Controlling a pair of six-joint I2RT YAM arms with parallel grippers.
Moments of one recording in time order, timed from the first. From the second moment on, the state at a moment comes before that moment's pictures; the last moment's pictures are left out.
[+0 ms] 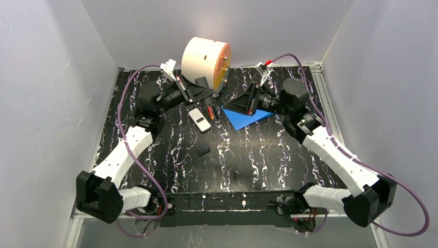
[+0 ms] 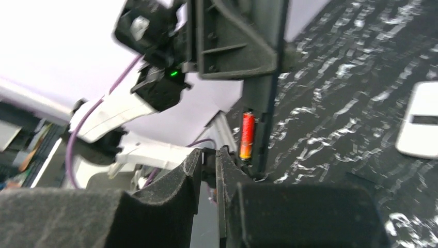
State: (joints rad) left arm -0.35 1.23 1.00 0.34 0.69 -1.10; right arm 0.62 1.15 1.11 0.12 -0.71 0.86
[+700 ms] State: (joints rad) left arm -0.35 1.14 0.96 -0.14 0.41 -0.77; right arm 0.64 1.26 1.04 -0.85 -0.12 0.48
